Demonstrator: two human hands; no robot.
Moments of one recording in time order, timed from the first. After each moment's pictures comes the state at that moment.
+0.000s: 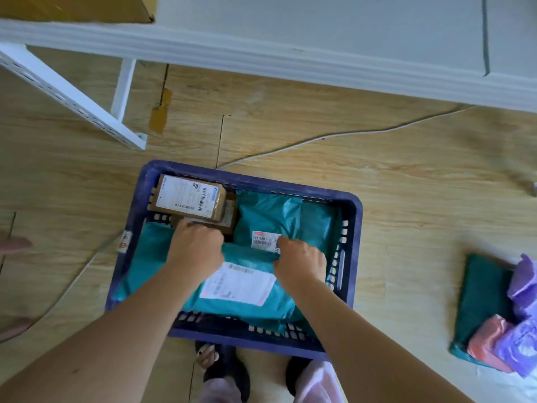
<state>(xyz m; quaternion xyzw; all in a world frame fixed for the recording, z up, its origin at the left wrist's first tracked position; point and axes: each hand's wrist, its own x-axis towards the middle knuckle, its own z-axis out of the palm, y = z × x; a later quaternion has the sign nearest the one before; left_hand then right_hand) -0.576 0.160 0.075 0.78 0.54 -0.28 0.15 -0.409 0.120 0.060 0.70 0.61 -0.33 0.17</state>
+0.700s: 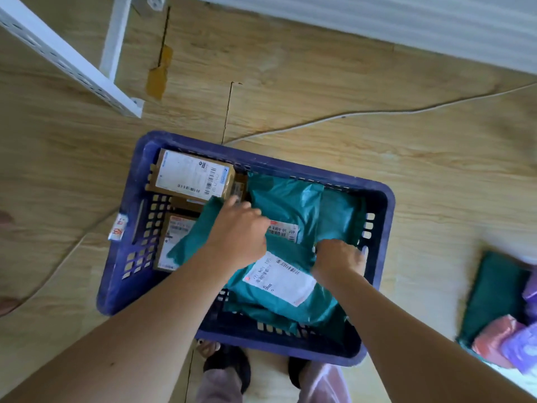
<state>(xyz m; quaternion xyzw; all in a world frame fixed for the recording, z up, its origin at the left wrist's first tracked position) -0.560 0.169 0.018 0.83 0.48 -0.19 0.20 -0.398 0.132 0.022 0.70 0.51 -0.34 0.37</state>
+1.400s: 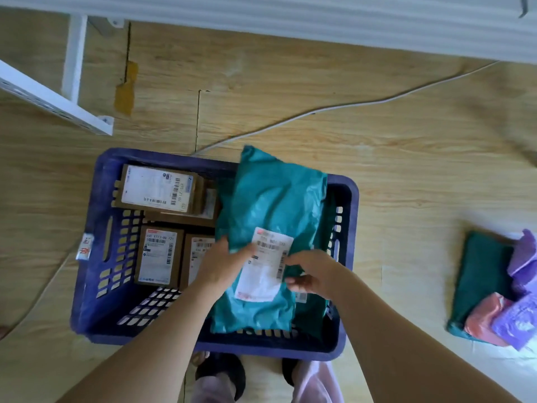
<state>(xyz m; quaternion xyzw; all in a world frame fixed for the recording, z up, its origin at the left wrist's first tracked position) -0.528 0.123 -0.009 0.36 0.68 0.03 0.63 -0.356 0.114 0.007 0.71 -0.01 -0.70 -0.02</state>
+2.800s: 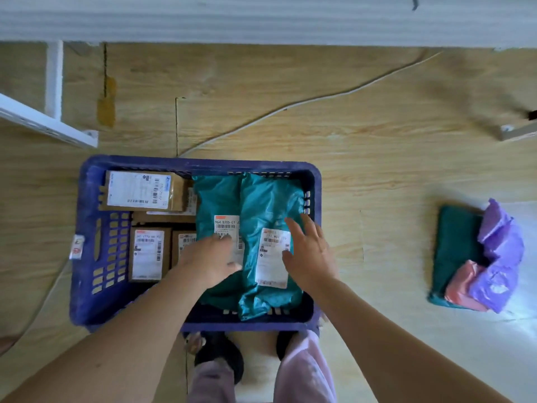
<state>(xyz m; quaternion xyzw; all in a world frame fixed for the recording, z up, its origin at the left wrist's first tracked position) -0.504 0.124 0.039 0.74 0.48 -0.34 0.32 -0.327 0.068 0.041 0.74 0.54 -0.40 0.08</state>
